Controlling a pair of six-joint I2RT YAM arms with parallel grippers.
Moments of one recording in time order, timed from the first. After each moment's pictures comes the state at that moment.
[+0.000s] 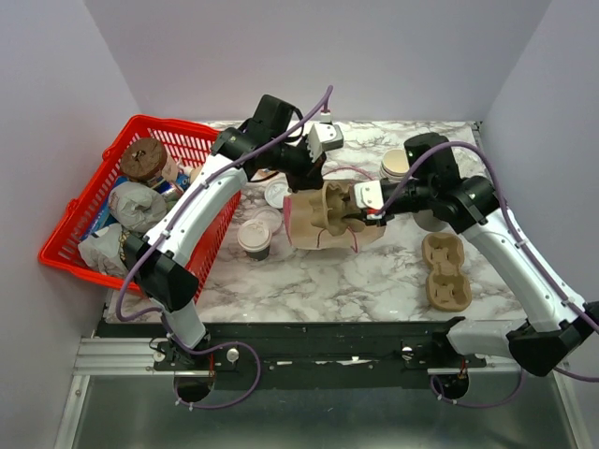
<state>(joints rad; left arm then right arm) -0.57 1.72 1.90 -0.94 0.69 0.44 0.56 1.25 1.46 -0.87 -0.77 -1.15</state>
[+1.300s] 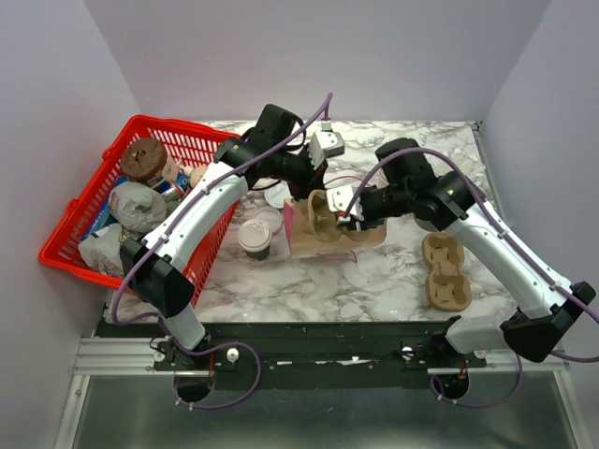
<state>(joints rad) -0.59 1.67 1.79 -0.88 0.69 0.37 0.69 1.34 1.52 -0.97 -0.53 -1.06</state>
